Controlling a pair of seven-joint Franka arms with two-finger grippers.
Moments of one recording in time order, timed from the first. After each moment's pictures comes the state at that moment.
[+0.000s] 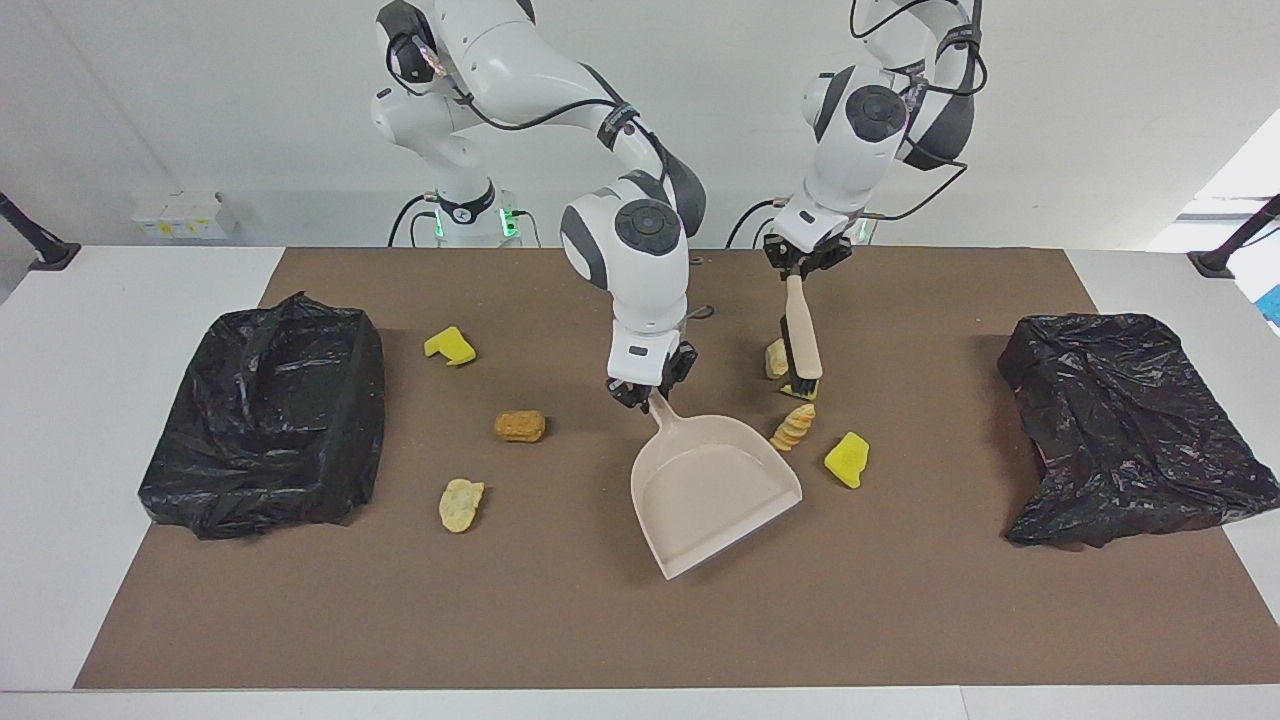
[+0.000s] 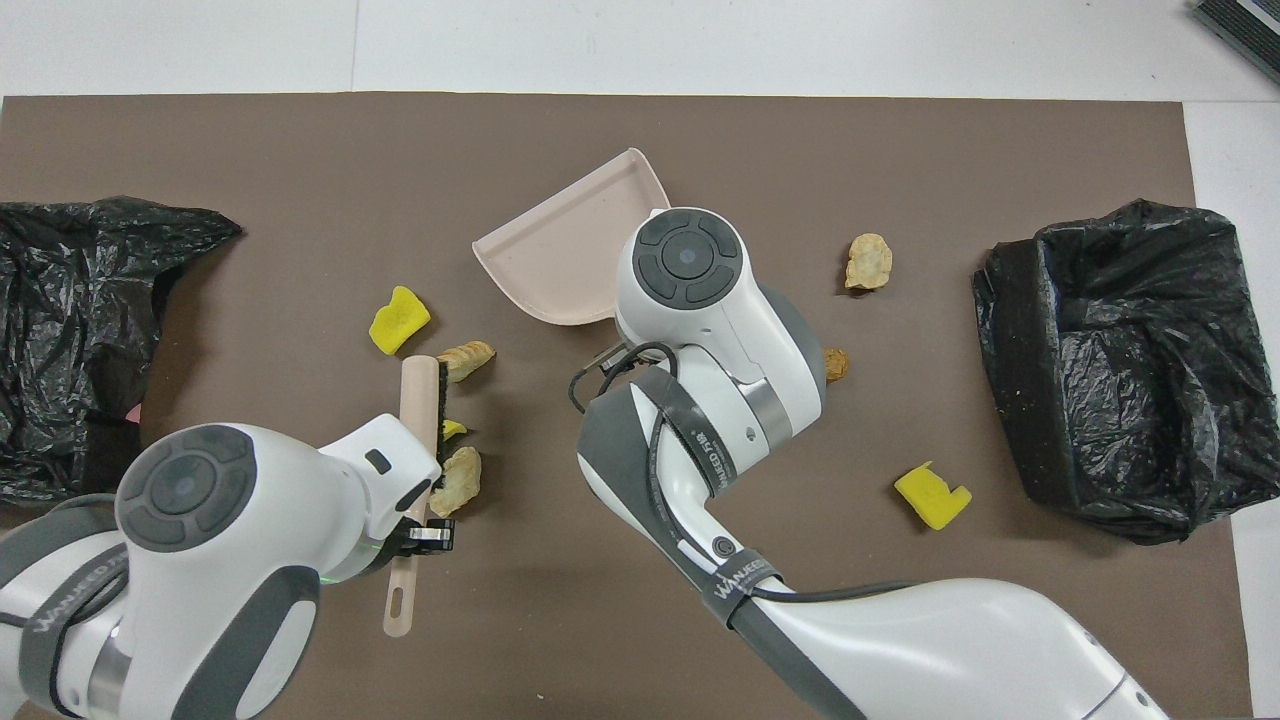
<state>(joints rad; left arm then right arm) -0.39 -0.27 -0.05 -2.31 -0.12 1.89 -0.34 0.50 0.49 0.06 -1.50 -0.04 2.02 -0.03</state>
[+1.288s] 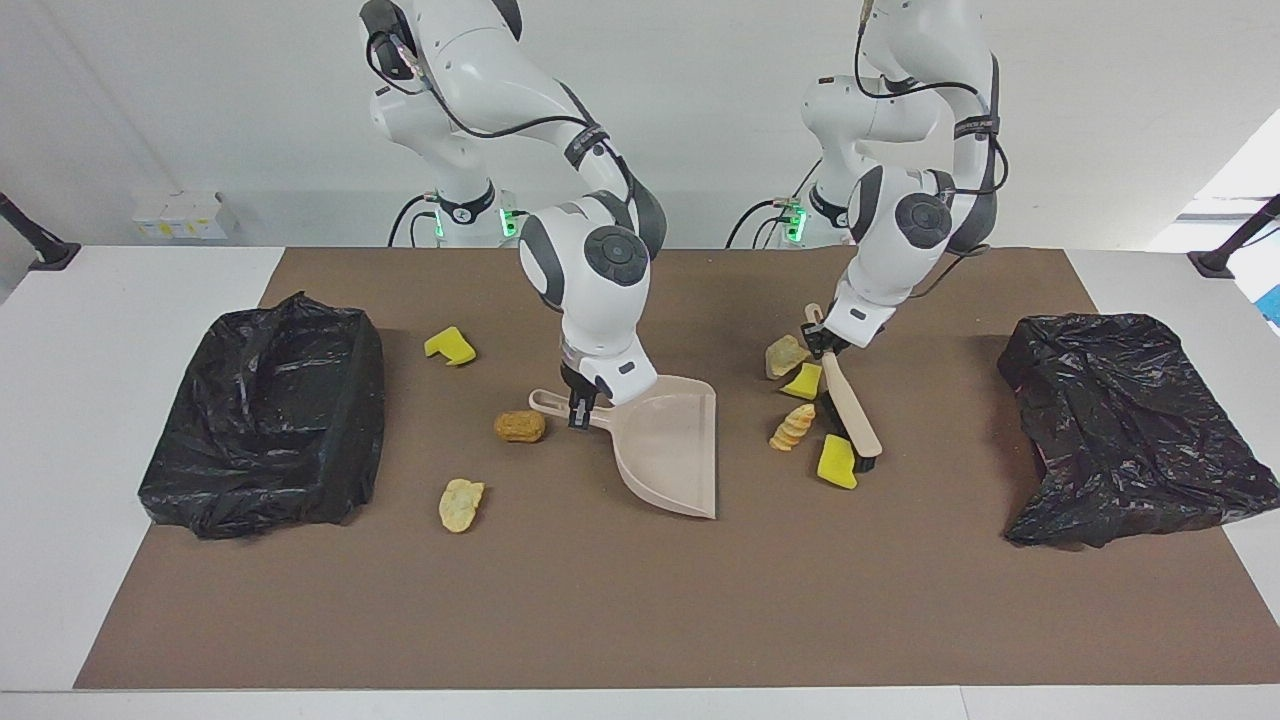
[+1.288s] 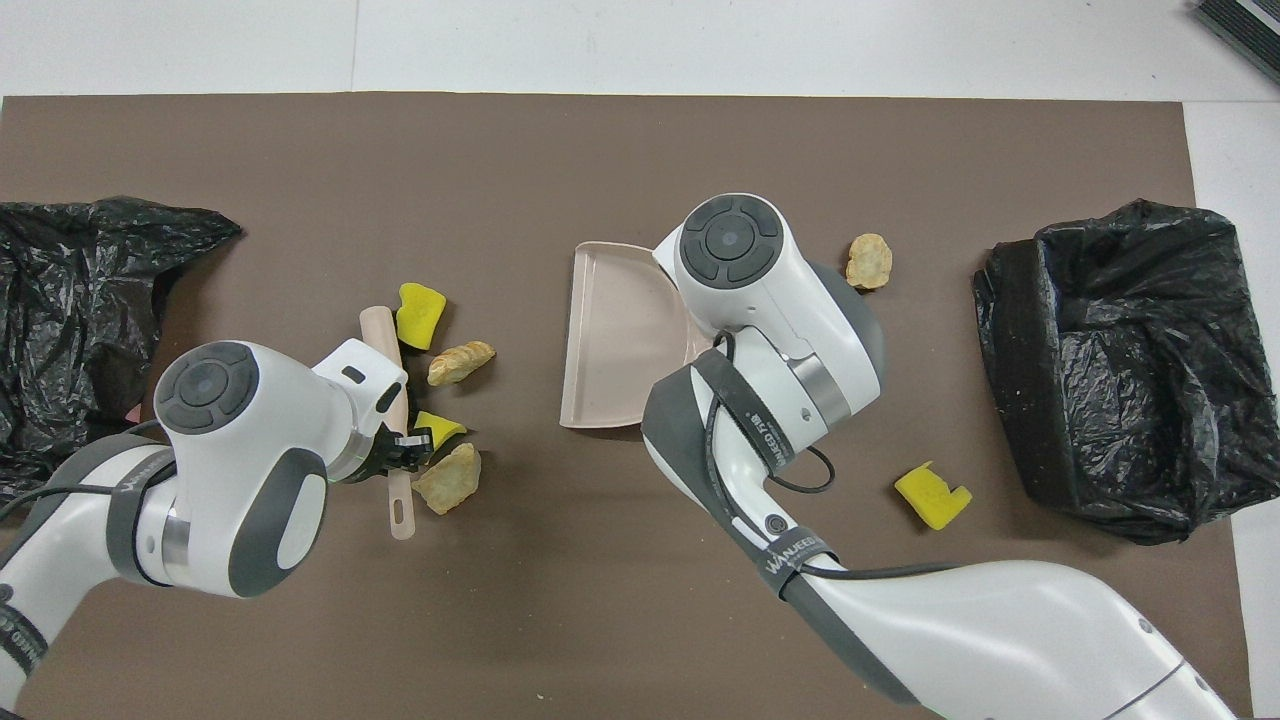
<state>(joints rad) -0.26 -0.01 -0.08 -2.30 -0.12 2.19 -0.40 0.43 0.45 0.06 -1.58 -0.22 1.91 -0.91</state>
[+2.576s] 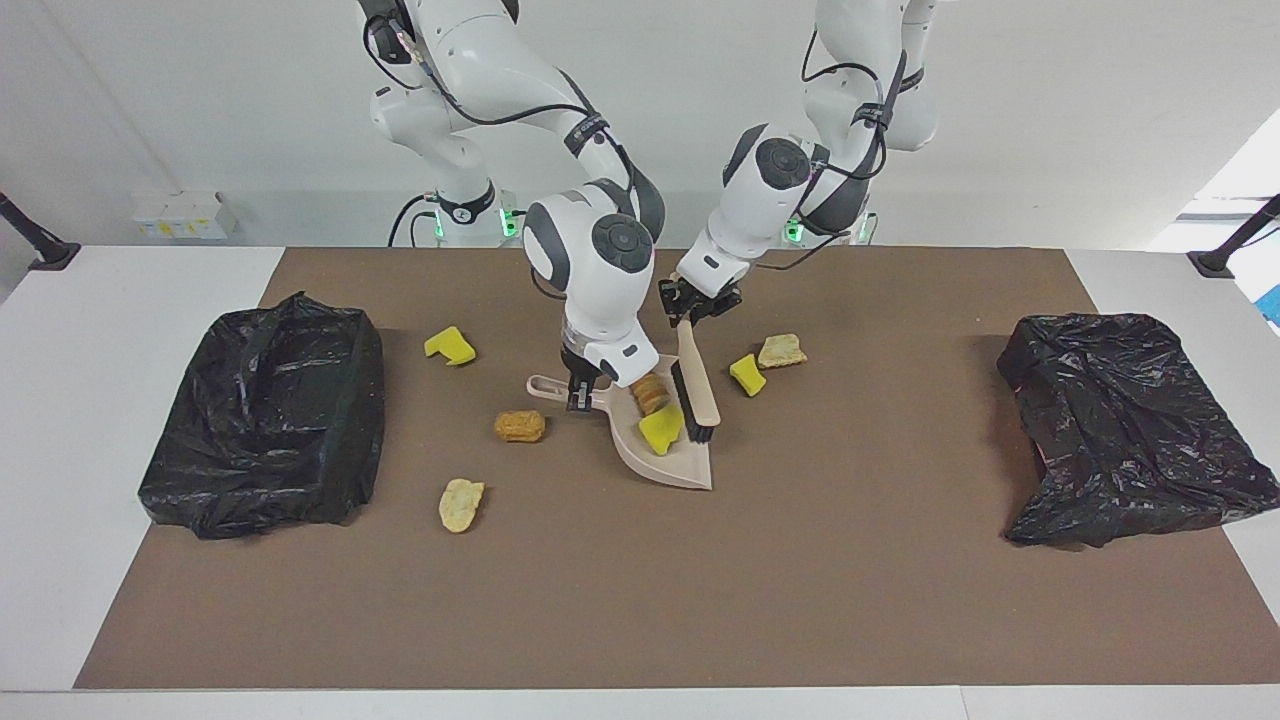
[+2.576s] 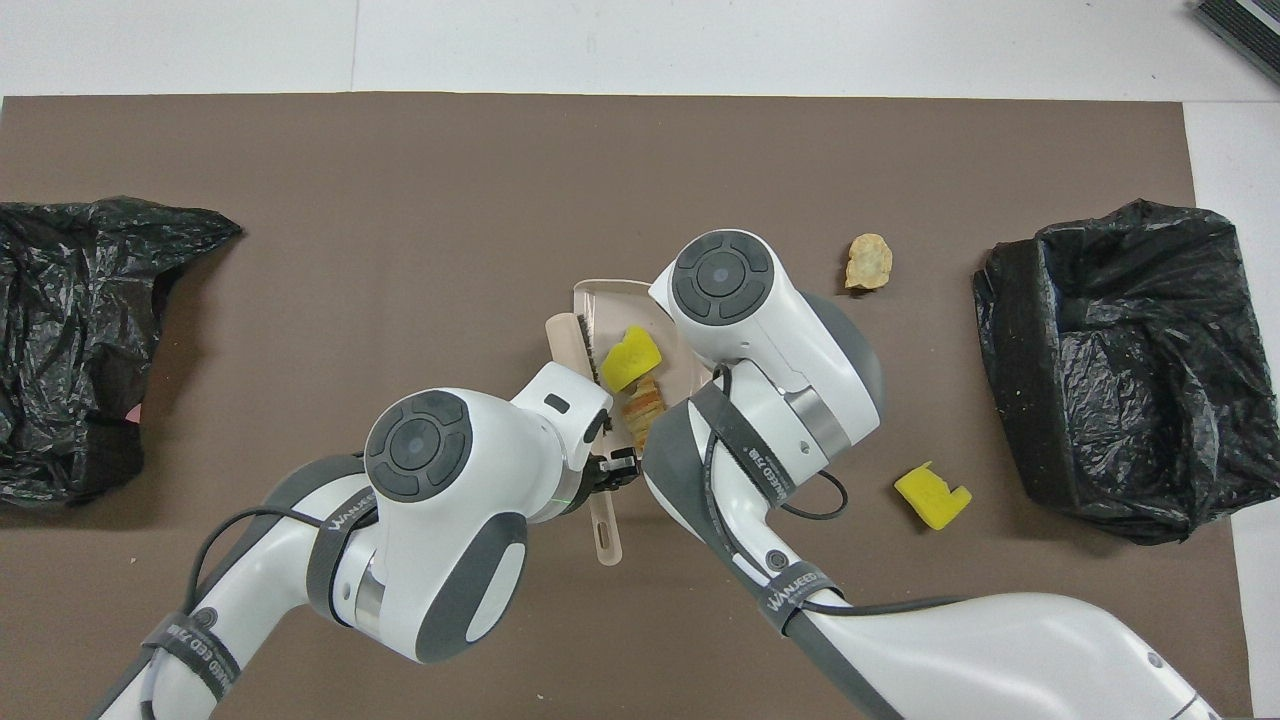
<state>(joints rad) -0.61 0.04 -0.07 -2.14 -0.36 2.23 -0.67 0.44 0.40 0.07 -1.66 -0.22 1.91 -0.95</state>
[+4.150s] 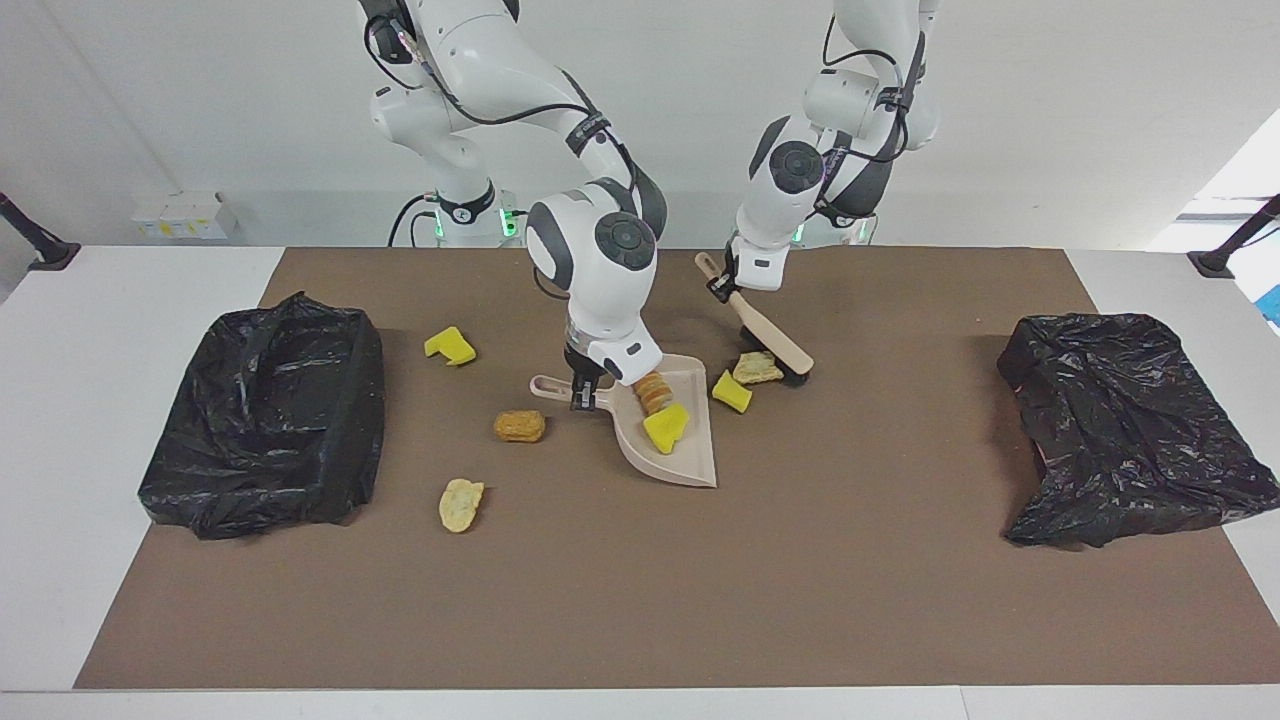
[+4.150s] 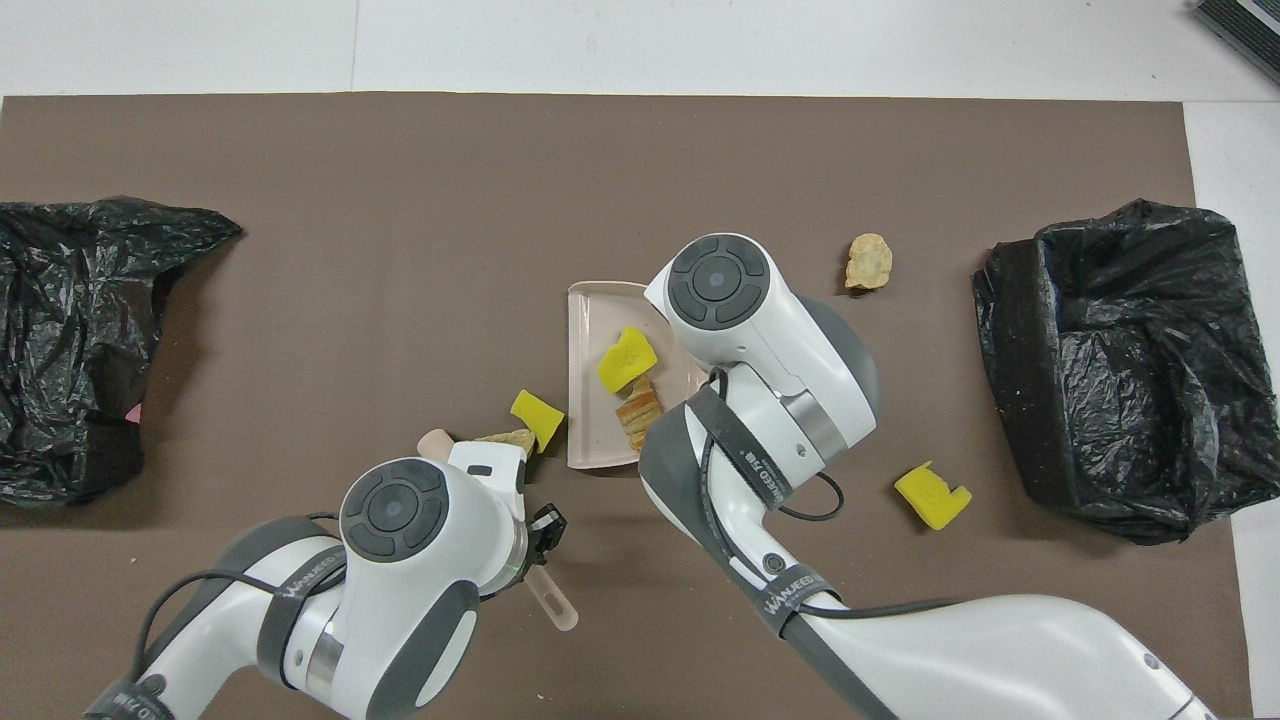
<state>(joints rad) -0.59 -0.07 -0.08 -2.34 -0.28 2.17 -1.12 0.44 0.40 0.07 -1.66 -0.22 1.92 -0.95</state>
